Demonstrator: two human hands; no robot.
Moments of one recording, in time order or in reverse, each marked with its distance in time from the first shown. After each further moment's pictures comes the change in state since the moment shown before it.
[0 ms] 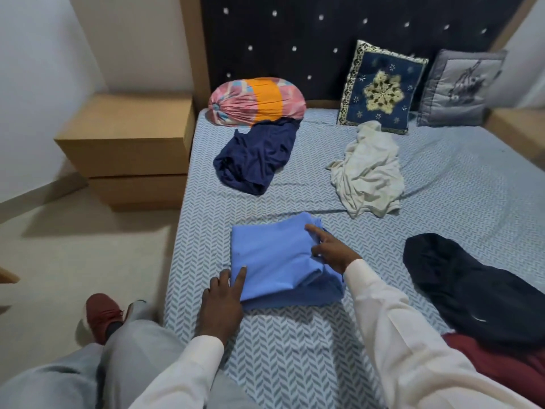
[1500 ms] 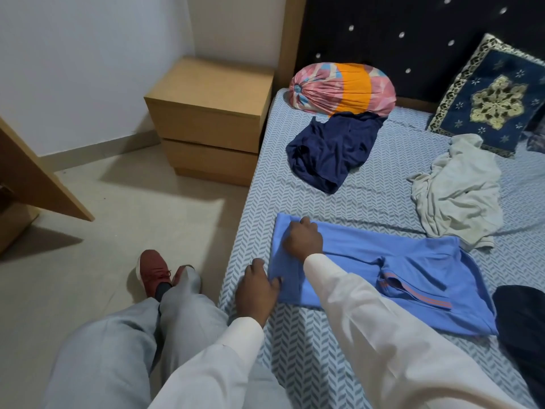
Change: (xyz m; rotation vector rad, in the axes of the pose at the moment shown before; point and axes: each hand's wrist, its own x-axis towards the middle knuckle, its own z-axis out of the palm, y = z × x) left_hand 0.014 -0.044 -0.007 -0.639 0.074 -0.587; right_hand 0.057 -0.078 0.216 -1.115 0.137 -0.225
